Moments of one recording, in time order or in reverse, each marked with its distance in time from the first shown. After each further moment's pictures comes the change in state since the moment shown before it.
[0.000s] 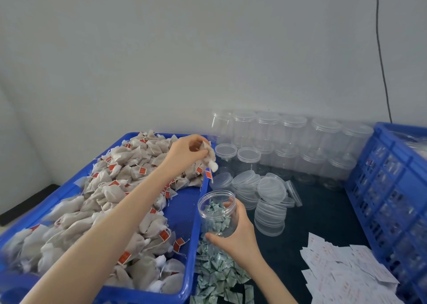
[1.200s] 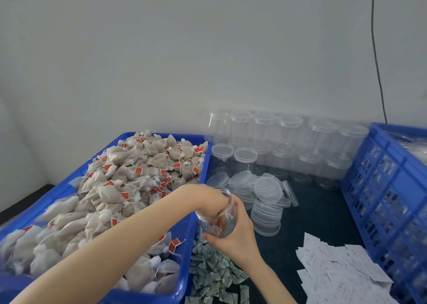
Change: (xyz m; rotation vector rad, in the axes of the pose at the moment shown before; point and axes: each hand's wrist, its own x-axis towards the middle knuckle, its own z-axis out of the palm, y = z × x) left_hand -0.045 0.048 0.058 0.996 -1.090 0.234; right_hand 0.001 -0.006 -0.007 -0.034 0.035 -0.080
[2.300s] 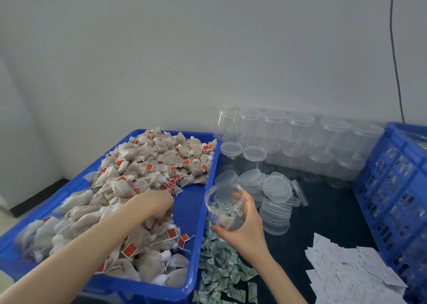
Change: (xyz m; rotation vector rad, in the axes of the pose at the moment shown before) left_hand -0.034 -0.099 0.098 -0.164 -0.140 -0.511; right_hand 0.001 -0.002 -0.001 -0.031 0.013 -0.001
